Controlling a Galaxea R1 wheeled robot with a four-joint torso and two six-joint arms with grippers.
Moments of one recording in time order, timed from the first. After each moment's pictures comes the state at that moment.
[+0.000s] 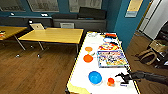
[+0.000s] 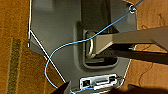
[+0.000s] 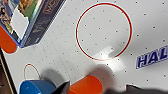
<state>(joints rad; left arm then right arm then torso) 1.51 2.84 -2.42 0.10 -0.19 -0.06 -0.40 2.42 -1.96 0.25 -0.50 0.79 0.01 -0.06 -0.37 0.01</state>
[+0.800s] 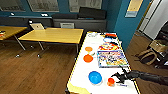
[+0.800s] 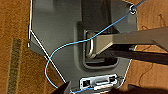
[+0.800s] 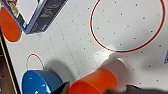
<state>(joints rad) 1.51 2.84 -2.42 0.10 -0.19 -0.06 -0.40 2.48 -1.97 0.21 -0.50 0.79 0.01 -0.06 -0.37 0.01</state>
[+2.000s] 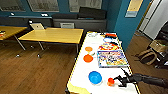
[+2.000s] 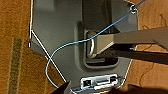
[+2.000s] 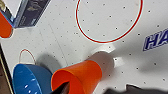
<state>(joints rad) 1.51 2.85 -2.42 0.10 -0.19 -0.06 -0.45 2.43 -1.91 0.20 -0.49 0.79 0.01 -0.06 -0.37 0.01</state>
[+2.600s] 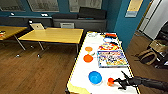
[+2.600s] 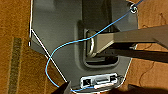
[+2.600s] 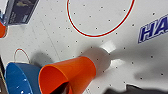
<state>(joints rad) 1.52 2.85 -2.43 0.10 -0.19 -0.06 -0.49 2.44 -1.92 0.20 -0.44 0.79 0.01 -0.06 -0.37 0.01</state>
